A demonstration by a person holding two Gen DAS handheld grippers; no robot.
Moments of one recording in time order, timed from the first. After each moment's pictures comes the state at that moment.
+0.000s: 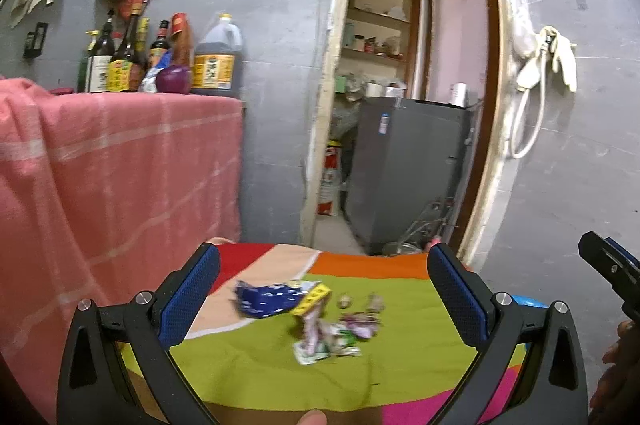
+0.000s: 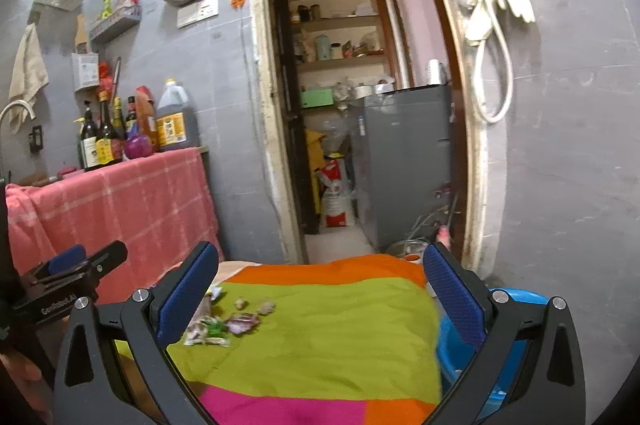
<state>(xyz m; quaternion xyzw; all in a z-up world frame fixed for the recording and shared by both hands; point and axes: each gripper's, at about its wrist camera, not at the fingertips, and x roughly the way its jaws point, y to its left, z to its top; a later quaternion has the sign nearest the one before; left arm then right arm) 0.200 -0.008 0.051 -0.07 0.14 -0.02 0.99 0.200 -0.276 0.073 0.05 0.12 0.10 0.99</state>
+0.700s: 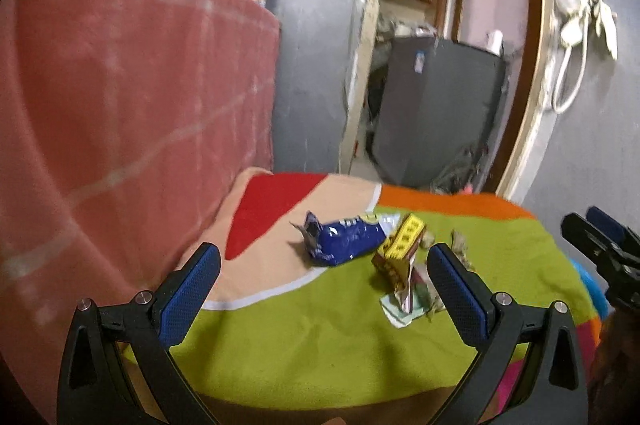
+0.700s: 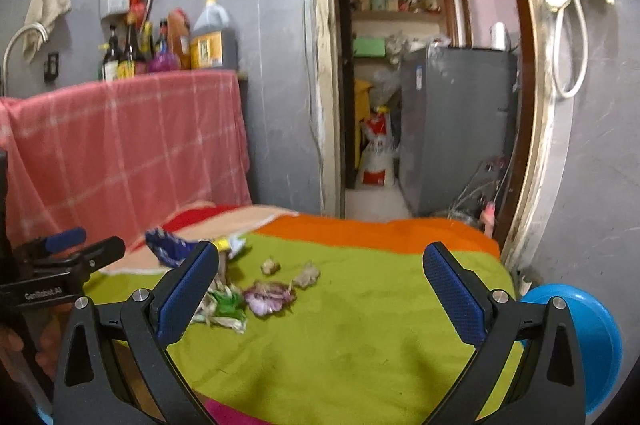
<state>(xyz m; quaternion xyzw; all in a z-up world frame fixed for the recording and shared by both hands) 0.254 0.049 -0.023 -0.06 0.25 -0.01 0.97 0.278 -0.211 0.004 -0.02 0.20 0.17 0.96</state>
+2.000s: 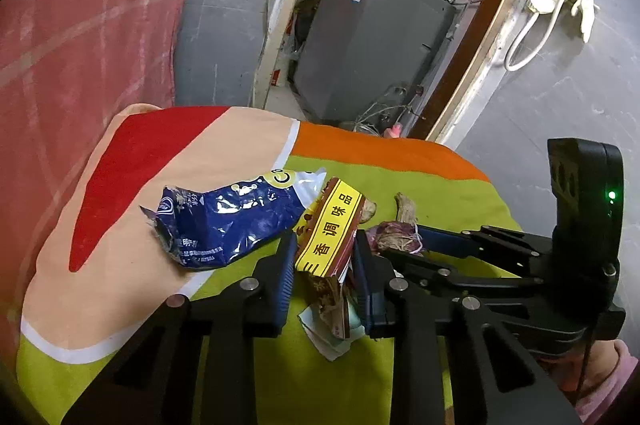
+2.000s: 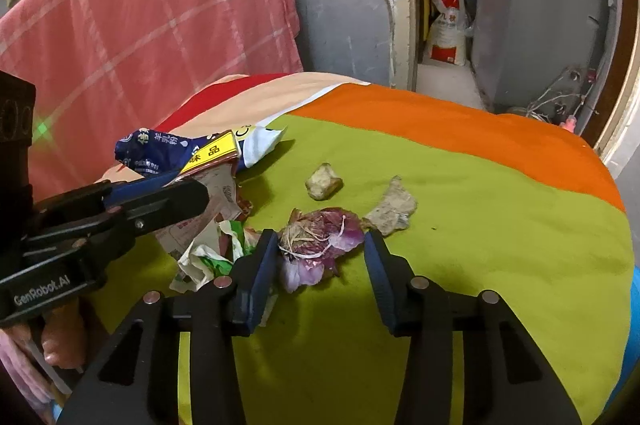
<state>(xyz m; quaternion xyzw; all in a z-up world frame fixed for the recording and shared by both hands) 0.325 0.027 -0.039 -0.12 0.37 -0.16 0.91 0.372 -0.148 -0.064 -0.05 0.44 0.27 0.86</state>
